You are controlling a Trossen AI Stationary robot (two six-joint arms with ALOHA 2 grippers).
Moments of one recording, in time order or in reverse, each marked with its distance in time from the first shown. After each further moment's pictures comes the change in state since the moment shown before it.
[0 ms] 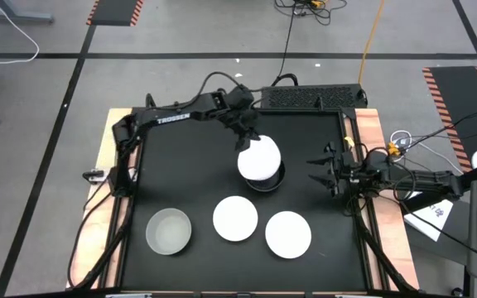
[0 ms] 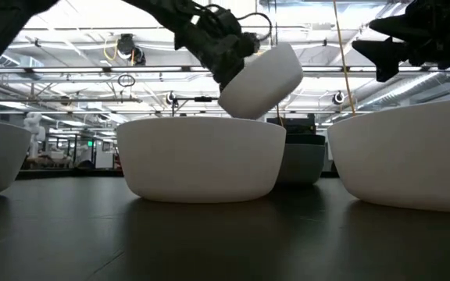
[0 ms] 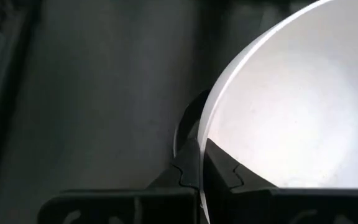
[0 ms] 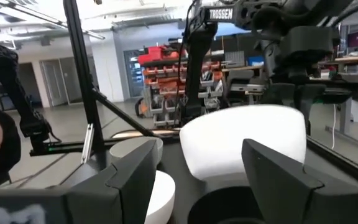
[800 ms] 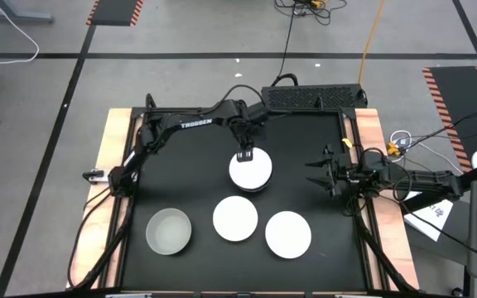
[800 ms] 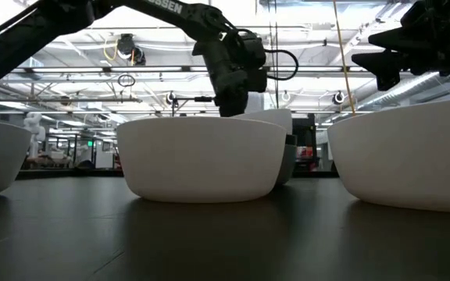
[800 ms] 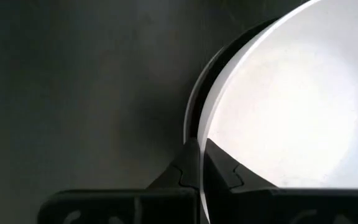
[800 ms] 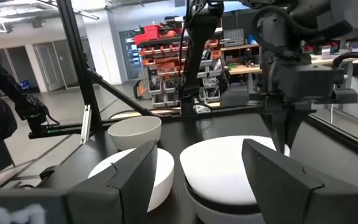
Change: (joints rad) left arm -0.061 0.246 0.284 -0.429 -0.223 0.038; right arm 0.000 0.000 0.000 -0.091 -0.002 0.010
